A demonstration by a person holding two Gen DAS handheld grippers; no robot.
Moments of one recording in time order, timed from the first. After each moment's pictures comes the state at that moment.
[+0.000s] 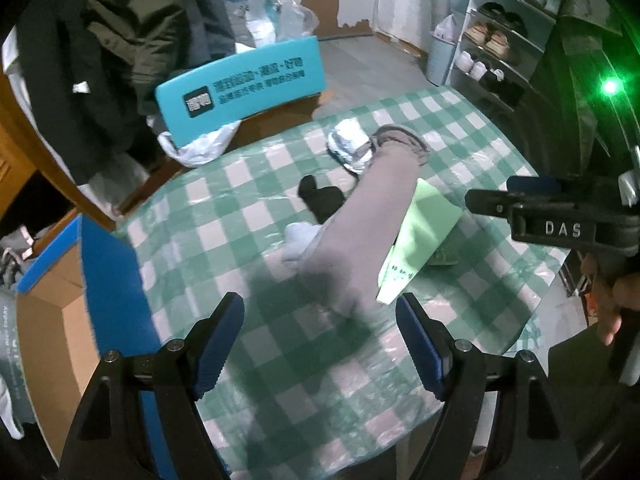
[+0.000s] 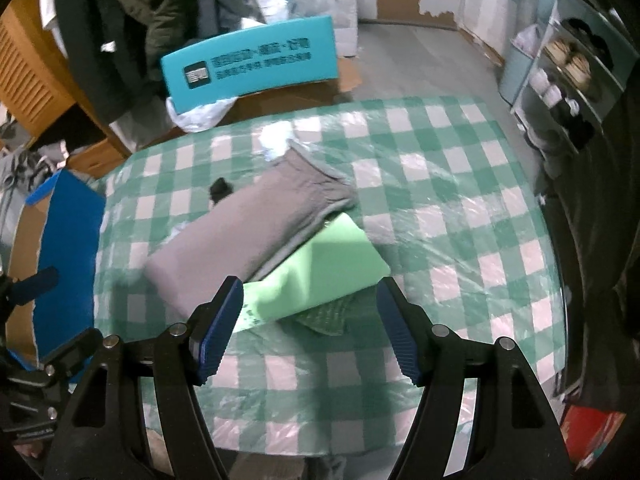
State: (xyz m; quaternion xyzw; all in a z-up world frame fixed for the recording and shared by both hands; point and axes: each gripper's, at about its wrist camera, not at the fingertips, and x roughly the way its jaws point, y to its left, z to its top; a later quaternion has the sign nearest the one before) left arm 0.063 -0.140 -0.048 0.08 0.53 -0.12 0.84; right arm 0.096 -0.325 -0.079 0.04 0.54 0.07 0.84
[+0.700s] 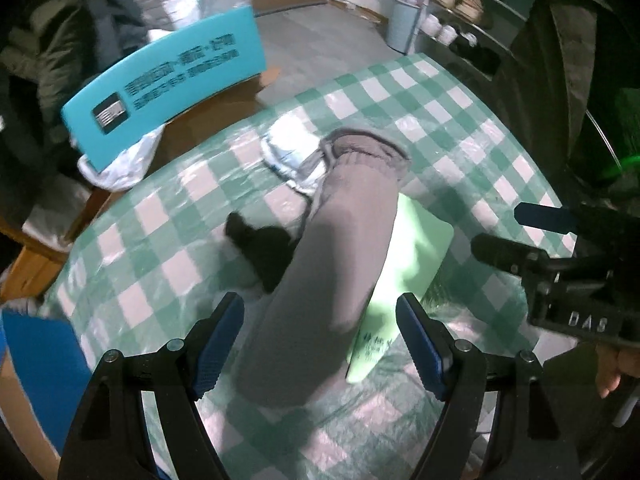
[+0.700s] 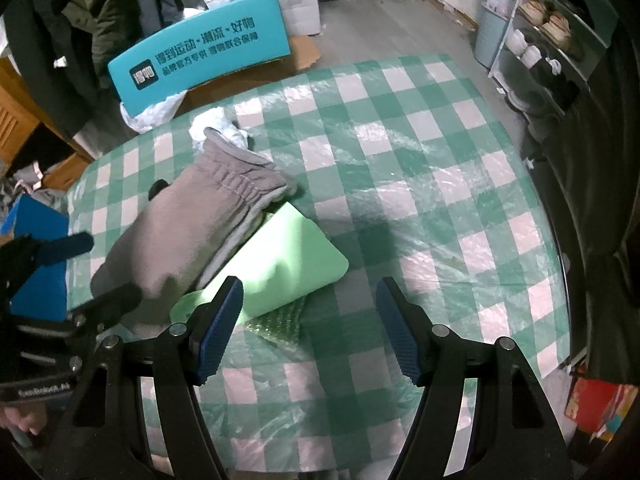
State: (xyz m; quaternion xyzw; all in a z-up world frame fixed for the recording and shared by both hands) left arm 0.144 -0.197 -0.098 0.11 0.57 -0.20 0.79; right arm 0.116 -0.357 -0.112 0.07 0.57 0.03 0.82
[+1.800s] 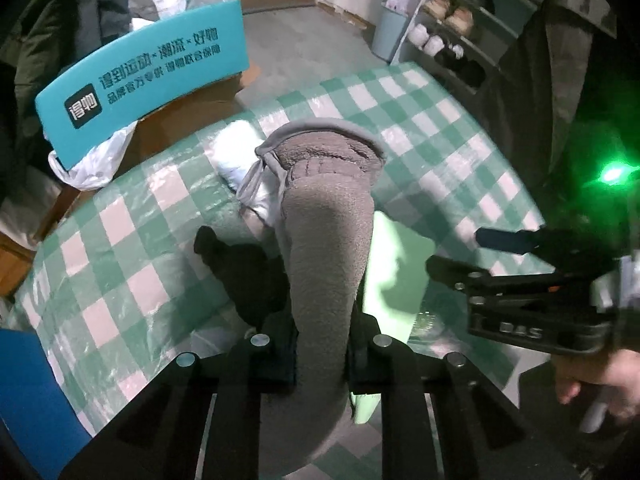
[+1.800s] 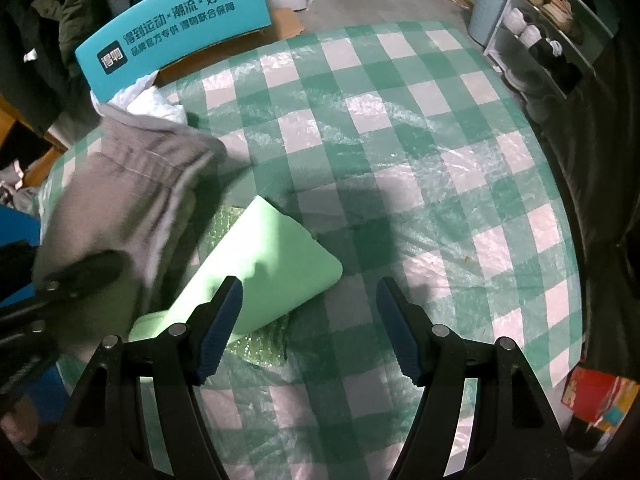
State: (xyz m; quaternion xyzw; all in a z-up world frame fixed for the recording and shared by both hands) left arm 0.158 -0.194 -0.104 0.05 0.57 -0.23 0.79; right arm 0.137 -0.358 -0.146 0.07 0.61 0.01 0.79
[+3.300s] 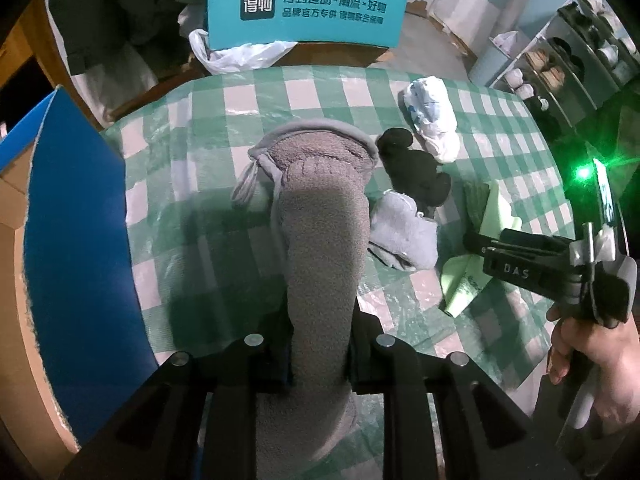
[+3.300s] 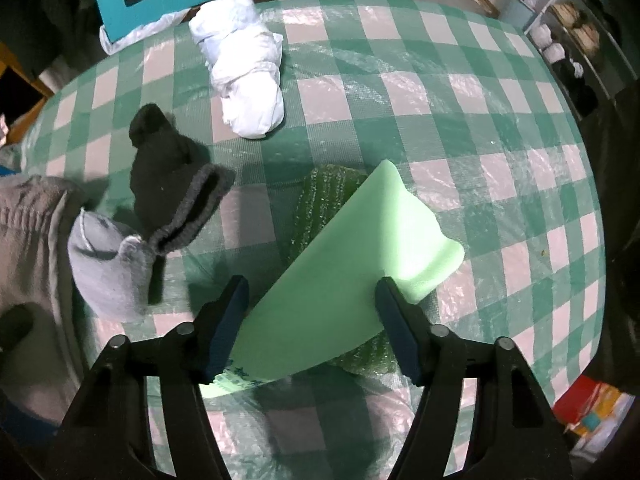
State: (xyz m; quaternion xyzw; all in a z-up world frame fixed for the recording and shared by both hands) left arm 0.104 -0.061 -0.123 -0.04 0.61 -0.09 0.79; right arm 0.166 -0.250 -0.189 0.00 0.64 0.00 0.77
